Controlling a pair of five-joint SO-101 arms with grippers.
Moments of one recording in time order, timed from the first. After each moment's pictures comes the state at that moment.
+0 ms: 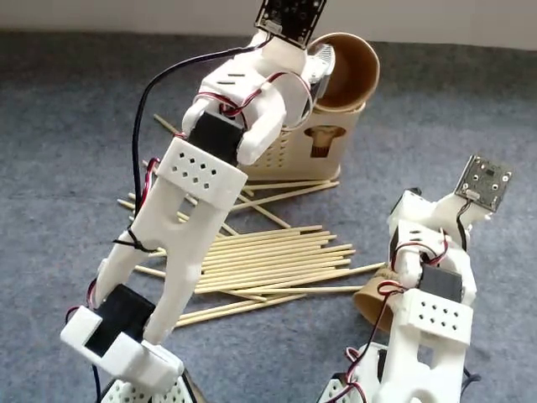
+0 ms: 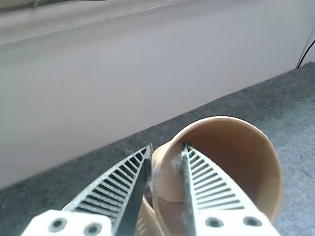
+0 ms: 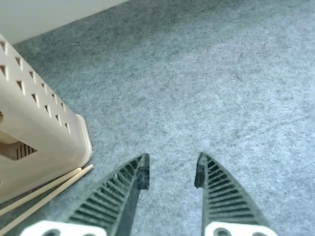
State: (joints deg) left arm 23.6 1.2 -17.9 42.2 1.8; right arm 12.0 -55.4 63.8 32.6 -7.6
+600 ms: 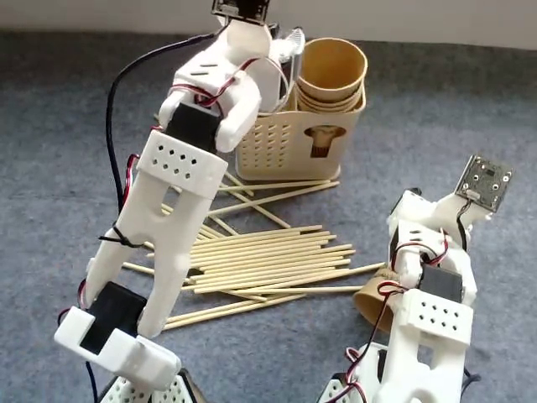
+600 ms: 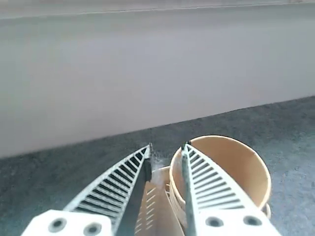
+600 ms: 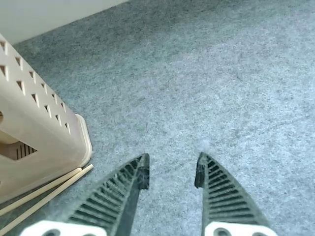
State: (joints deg) left arm 18.2 1.2 -17.9 42.1 10.3; right arm 12.0 -55.4 63.8 32.6 -7.6
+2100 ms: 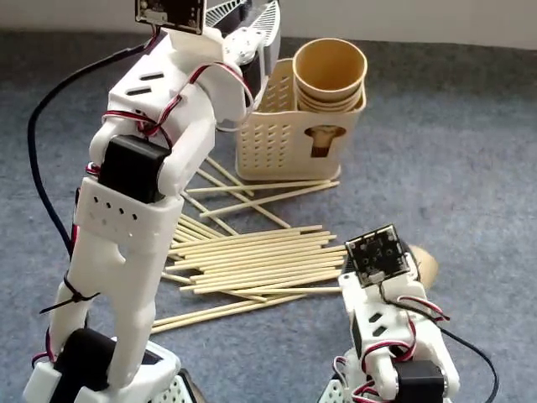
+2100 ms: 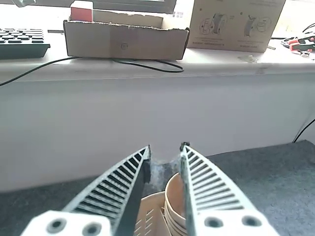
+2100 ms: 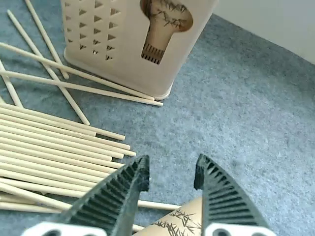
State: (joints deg) left arm 17.8 -15.9 -17.9 48.4 11.0; right arm -7.1 -104.2 71.3 73.0 26.2
